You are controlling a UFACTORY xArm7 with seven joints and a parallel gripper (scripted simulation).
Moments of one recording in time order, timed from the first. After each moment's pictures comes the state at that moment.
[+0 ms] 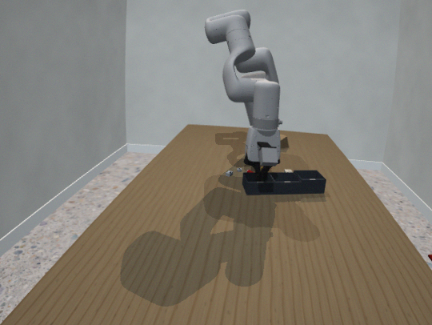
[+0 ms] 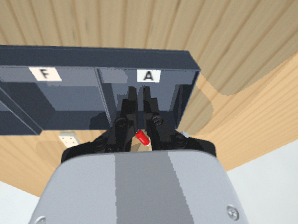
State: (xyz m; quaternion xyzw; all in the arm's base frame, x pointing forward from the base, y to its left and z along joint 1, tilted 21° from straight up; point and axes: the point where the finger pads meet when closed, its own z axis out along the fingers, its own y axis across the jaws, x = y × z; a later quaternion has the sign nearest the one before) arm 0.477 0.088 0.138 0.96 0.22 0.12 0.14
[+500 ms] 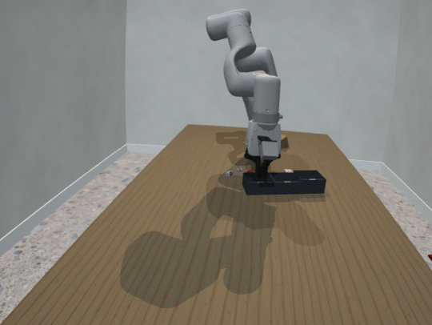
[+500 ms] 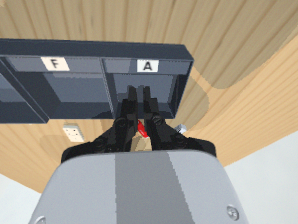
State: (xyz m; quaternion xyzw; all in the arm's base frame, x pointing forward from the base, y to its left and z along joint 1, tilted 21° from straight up) arm 0.472 0.092 0.155 0.96 0.22 0.12 0.14
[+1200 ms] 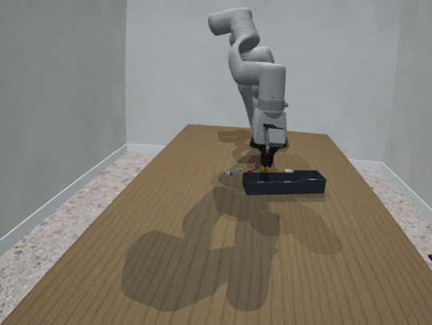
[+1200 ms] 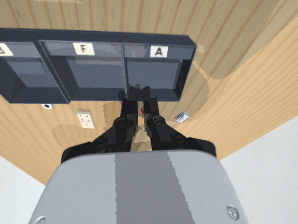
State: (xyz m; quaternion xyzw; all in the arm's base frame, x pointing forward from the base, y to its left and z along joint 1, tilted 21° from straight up) arm 0.456 0.113 0.183 0.96 0.22 0.11 0.14
